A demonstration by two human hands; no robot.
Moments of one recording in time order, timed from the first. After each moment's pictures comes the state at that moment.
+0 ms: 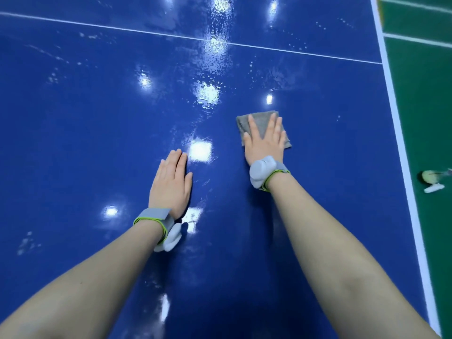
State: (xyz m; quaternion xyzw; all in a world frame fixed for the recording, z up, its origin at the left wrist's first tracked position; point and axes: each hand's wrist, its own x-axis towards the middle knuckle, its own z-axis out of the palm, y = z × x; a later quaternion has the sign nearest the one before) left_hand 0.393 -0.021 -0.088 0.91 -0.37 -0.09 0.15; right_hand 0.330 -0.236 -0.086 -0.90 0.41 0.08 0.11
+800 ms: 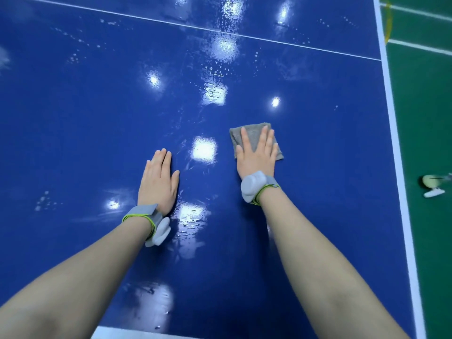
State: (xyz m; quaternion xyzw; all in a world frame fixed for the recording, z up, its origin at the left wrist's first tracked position) left_hand 0.364 0.040 -0.086 0.94 -0.30 -0.10 0.15; right_hand 0.281 -0.165 -0.082 -0.91 0.38 0.09 0.10
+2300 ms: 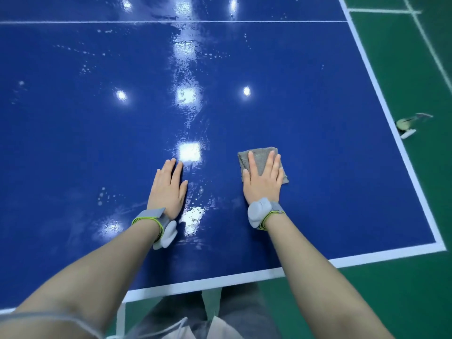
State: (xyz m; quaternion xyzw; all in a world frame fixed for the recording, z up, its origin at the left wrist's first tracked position) left_hand 0.384 0.163 -0.075 0.87 -0.44 -0.16 0.13; right_hand 0.217 0.007 -0.088 -0.86 0.50 0.08 0.09
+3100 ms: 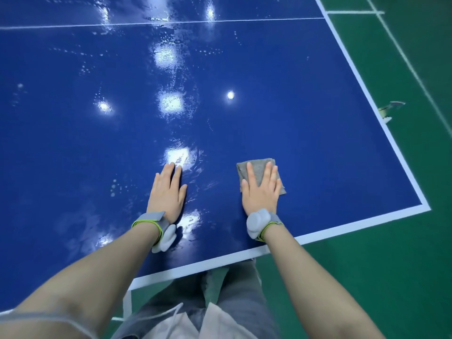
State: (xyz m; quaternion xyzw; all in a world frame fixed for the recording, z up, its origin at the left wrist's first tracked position) left_hand 0.385 0.214 -0.075 0.85 -0.48 -0.17 0.12; right_hand 0.197 0.090 -0.091 -0.83 0.55 0.04 0.08
